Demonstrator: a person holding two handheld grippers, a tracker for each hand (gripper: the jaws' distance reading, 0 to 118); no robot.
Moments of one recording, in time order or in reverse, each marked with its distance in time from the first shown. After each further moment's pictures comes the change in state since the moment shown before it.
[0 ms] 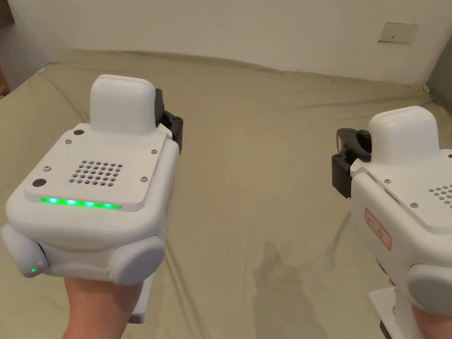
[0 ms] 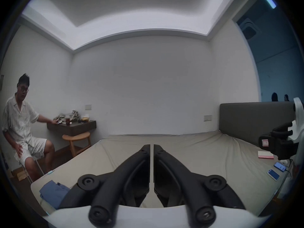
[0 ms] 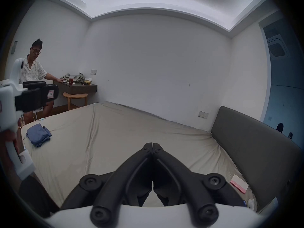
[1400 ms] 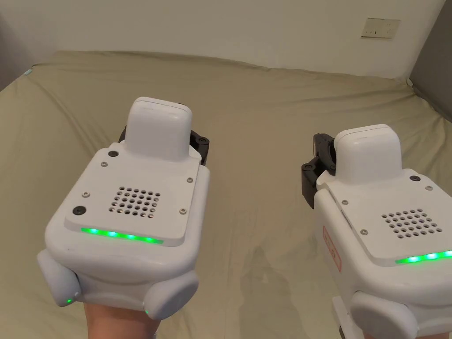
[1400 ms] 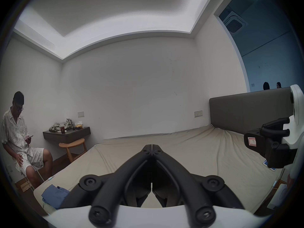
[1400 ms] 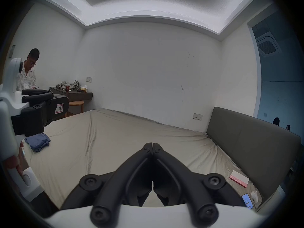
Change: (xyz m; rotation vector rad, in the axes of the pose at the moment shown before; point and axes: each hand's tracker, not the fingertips) left arm 0.046 -0.006 0.027 0.004 -0.043 -0.069; right arm -0.009 -0.024 0.021 0.062 -0.059 -0.045
